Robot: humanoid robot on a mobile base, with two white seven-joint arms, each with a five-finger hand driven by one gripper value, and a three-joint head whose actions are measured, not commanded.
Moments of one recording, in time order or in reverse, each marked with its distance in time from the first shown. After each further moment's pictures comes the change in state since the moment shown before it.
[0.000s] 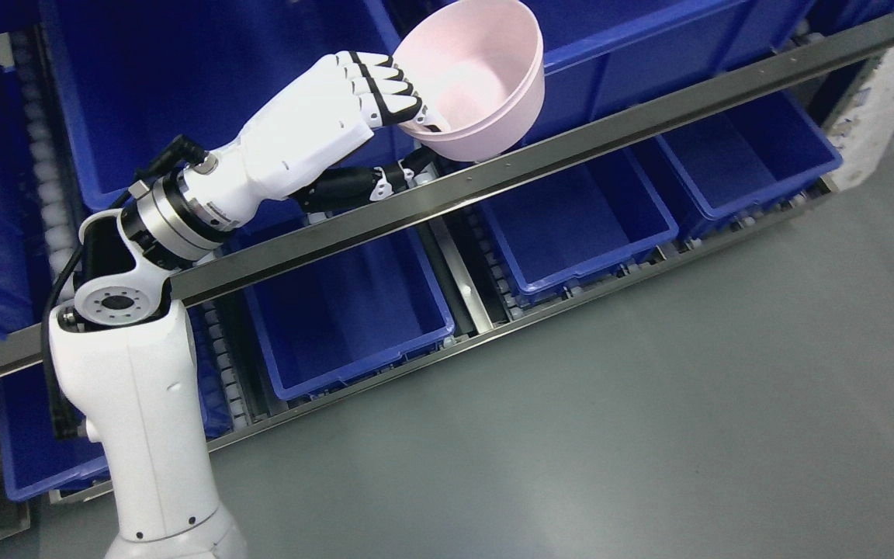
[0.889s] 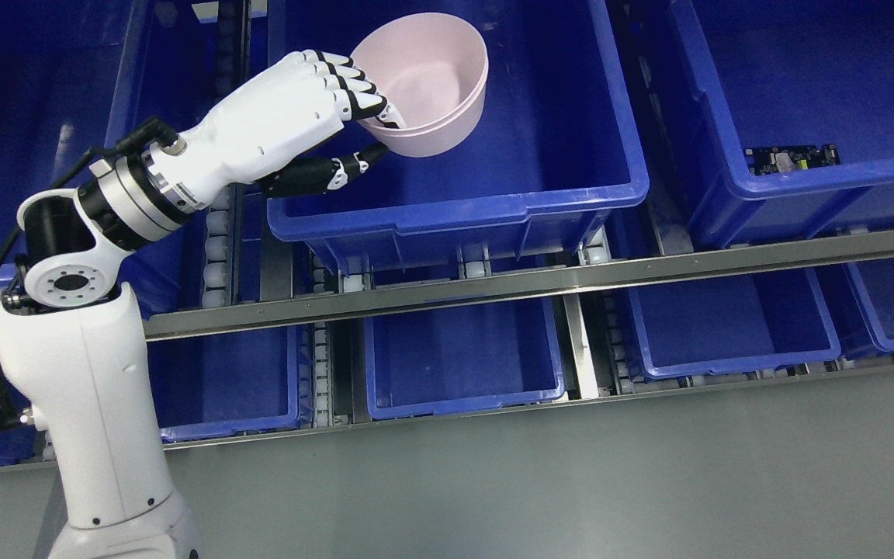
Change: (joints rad) left arm -0.031 0.114 0.032 0.050 -0.095 0.003 -0.028; right arm 0.000 0.000 0.000 0.000 0.000 0.000 0.000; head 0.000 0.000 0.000
